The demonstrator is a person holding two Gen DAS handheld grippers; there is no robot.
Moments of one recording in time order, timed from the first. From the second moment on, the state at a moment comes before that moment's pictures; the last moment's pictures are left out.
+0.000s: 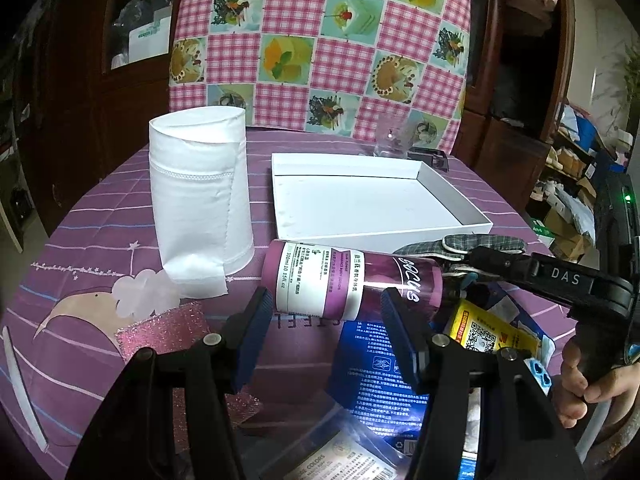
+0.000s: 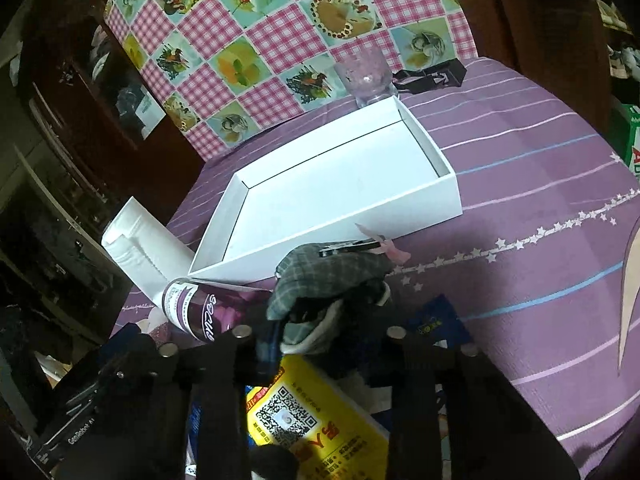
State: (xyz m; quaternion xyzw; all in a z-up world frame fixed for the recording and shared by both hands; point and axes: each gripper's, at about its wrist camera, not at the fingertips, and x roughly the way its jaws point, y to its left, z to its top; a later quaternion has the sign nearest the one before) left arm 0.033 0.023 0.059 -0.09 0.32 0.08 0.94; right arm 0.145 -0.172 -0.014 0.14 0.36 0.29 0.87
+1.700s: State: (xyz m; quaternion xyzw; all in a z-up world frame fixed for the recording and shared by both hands) left arm 0.026 0.026 0.068 -0.09 0.30 0.10 0.94; right arm 0.103 -0.181 0.029 0.14 0.28 0.32 0.89
